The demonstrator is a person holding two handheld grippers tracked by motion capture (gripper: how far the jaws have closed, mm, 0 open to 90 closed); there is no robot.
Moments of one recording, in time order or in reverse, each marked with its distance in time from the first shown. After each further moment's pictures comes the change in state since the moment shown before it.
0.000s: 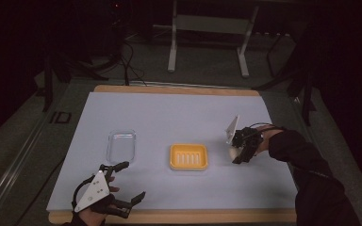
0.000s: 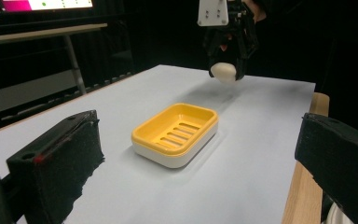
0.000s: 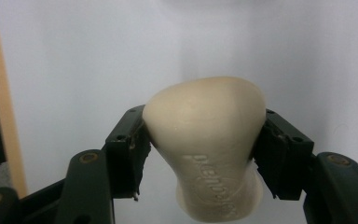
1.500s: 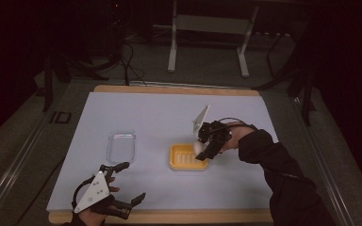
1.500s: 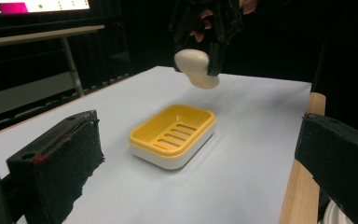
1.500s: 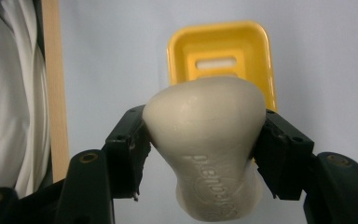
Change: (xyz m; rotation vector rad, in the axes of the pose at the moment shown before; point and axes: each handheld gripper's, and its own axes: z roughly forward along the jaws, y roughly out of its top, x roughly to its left) left arm -0.001 0.001 -0.001 -0.002 -0.012 0.011; right arm 0.024 0.109 -0.022 -0.212 0.002 0.032
